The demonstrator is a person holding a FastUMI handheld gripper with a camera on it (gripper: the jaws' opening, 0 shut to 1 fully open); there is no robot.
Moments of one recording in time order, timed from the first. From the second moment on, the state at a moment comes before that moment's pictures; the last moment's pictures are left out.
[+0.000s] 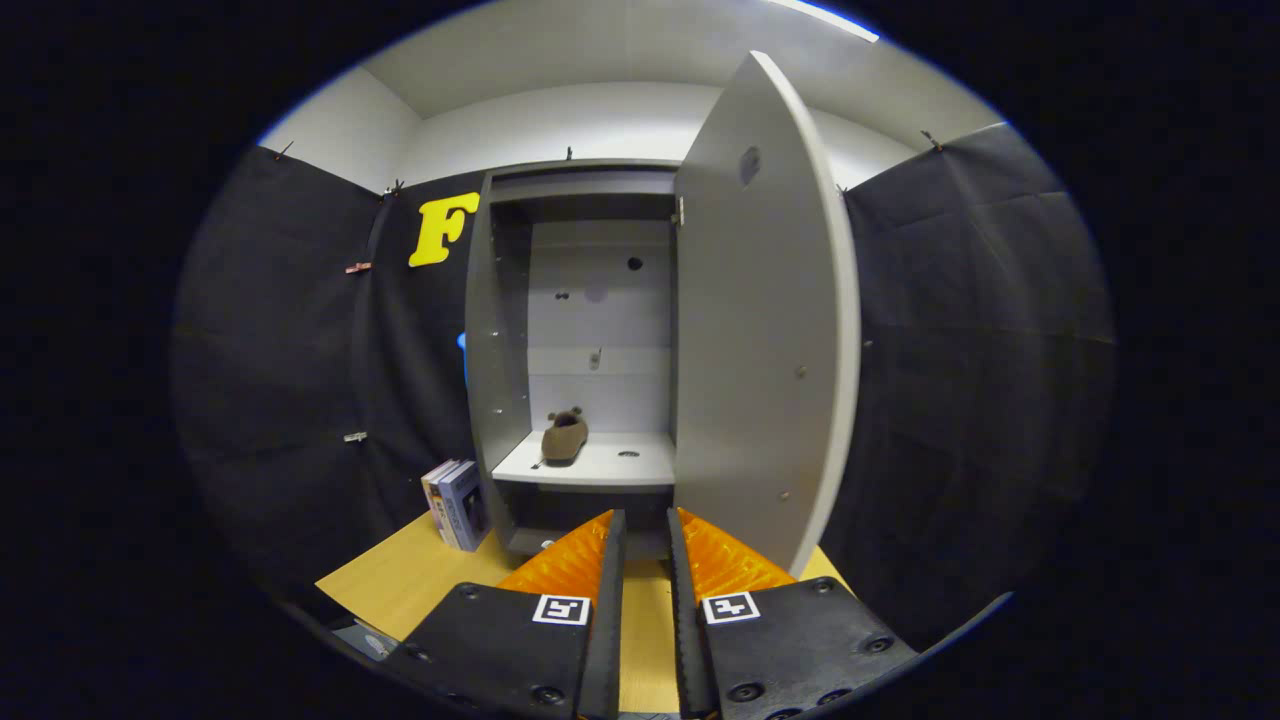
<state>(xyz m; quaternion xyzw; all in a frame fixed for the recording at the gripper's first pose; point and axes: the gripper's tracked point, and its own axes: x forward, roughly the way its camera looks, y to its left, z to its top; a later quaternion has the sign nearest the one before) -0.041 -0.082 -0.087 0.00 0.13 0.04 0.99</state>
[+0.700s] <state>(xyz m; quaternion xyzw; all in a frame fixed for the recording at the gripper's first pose) -0.099 -0.024 -0.185 0.05 0.36 0.08 0.93</state>
